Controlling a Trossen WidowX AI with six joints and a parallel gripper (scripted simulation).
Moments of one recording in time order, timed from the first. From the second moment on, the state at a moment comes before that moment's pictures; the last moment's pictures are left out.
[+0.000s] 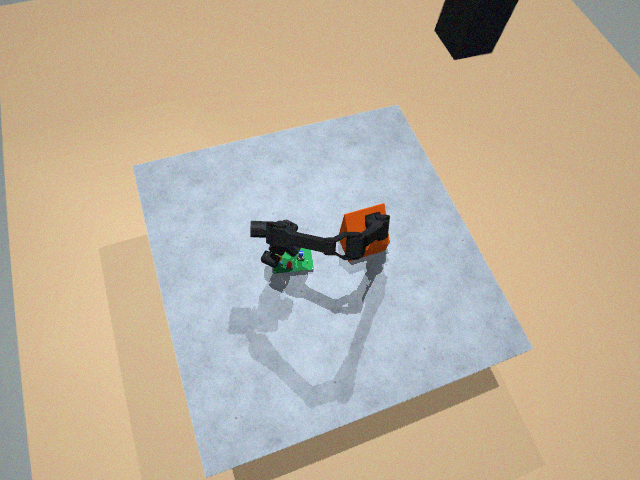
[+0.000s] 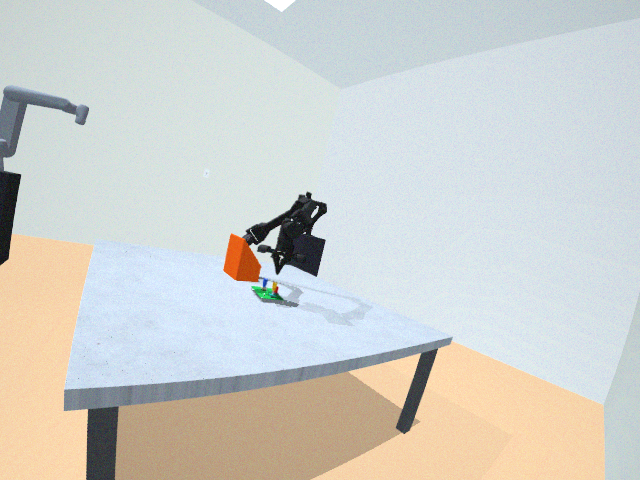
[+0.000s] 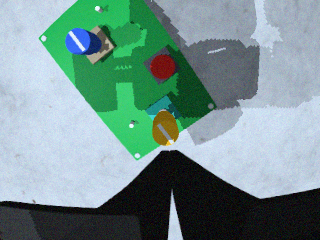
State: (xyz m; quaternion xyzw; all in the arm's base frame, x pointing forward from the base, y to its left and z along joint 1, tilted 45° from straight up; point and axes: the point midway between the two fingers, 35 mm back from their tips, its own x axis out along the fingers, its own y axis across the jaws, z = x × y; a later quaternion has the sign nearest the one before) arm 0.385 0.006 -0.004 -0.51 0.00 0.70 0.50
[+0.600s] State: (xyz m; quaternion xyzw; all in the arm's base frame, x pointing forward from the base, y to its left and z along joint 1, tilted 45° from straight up) arm 0.385 0.020 -0.020 -0.51 0.00 0.70 0.50
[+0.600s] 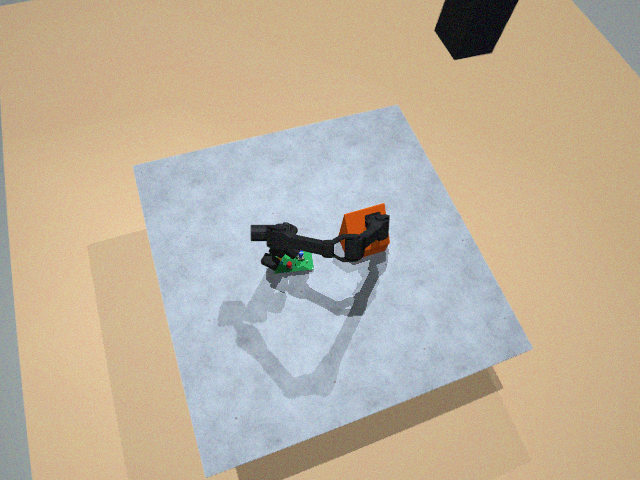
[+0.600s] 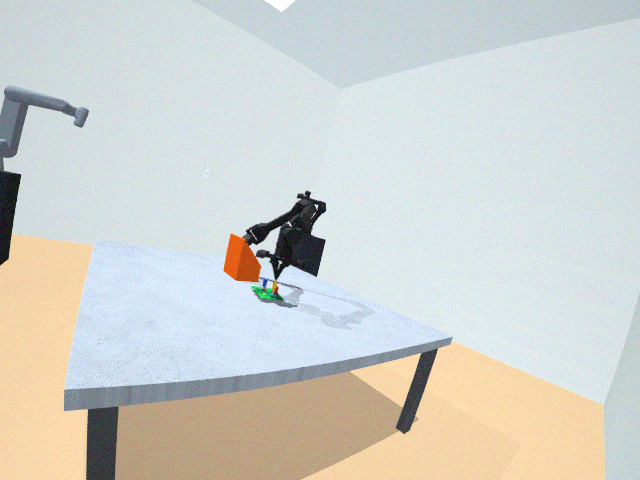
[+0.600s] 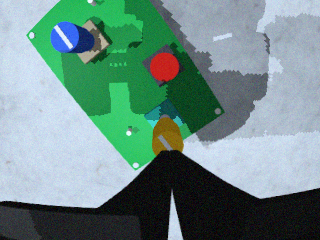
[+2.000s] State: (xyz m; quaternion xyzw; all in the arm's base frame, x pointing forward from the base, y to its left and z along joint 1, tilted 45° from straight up) arm 0.384 0.028 -0.027 -0.51 0.00 0.70 0.50
